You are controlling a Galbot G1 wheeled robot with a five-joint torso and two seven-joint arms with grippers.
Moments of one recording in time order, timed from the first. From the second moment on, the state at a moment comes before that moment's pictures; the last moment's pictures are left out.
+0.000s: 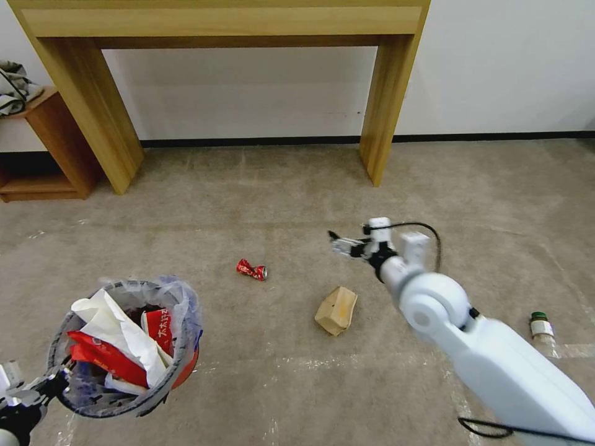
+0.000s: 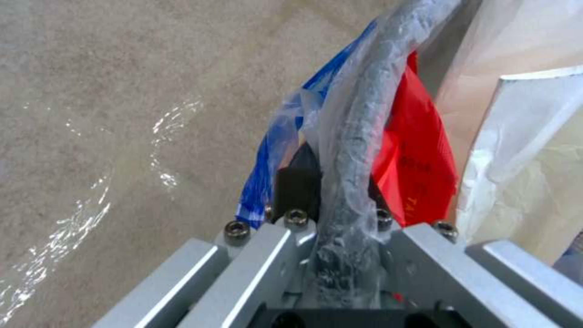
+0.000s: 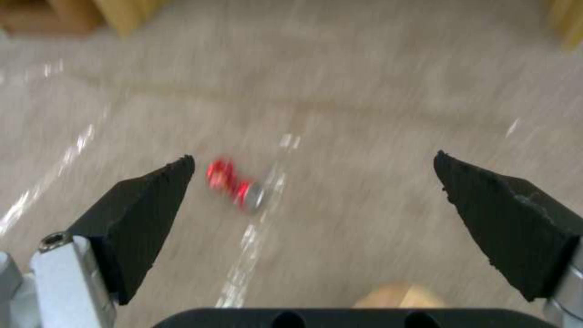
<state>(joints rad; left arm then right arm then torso) 1.84 -1.46 -1.29 -2.37 -1.02 0.73 -0.13 -0.63 0.90 -0.20 1.96 1.14 -0.55 0.57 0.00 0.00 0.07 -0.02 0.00</state>
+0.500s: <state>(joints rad) 1.82 -1.46 -1.29 -2.35 -1.01 0.73 -0.13 -0.52 0.99 -0.38 1.82 1.36 -0.64 0.73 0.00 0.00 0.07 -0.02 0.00</state>
